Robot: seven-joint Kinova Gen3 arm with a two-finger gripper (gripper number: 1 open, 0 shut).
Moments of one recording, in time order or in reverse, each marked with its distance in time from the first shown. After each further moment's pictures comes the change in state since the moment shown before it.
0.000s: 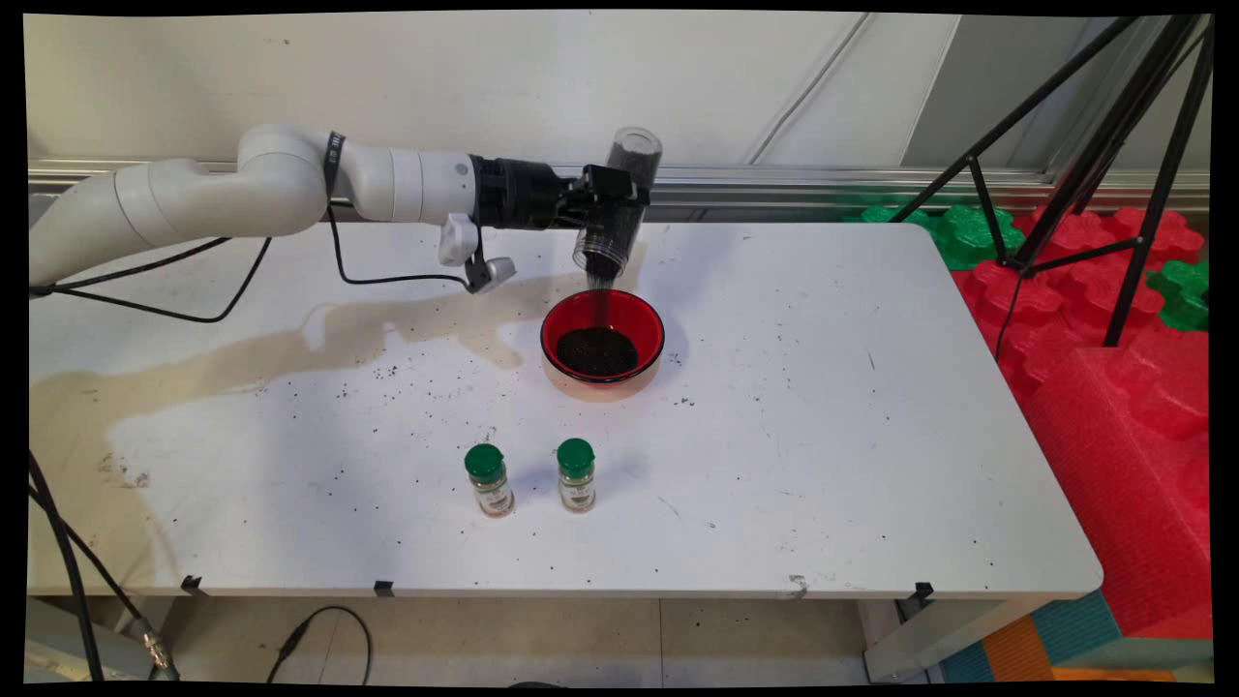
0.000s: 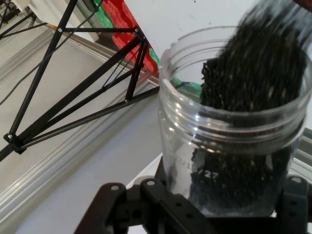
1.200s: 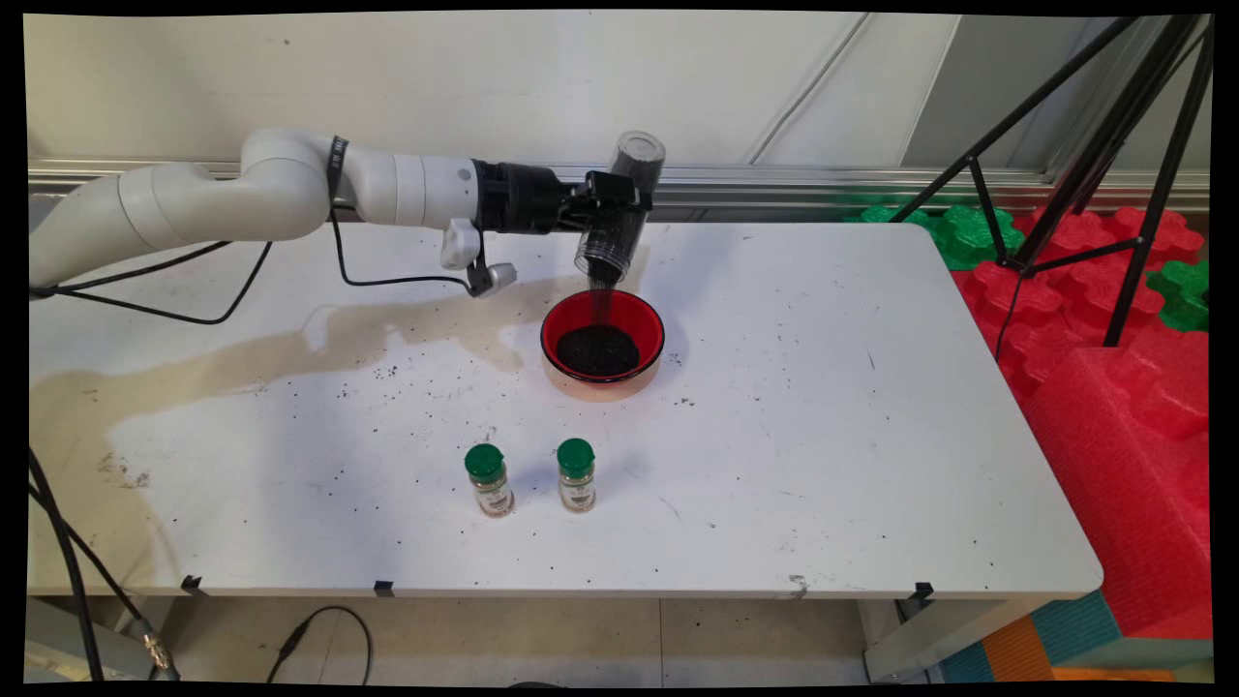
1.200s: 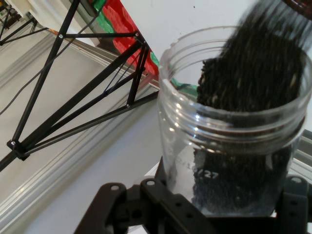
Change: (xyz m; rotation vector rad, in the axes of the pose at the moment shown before) arm 0.005 -0.001 0.002 0.003 0.005 0.022
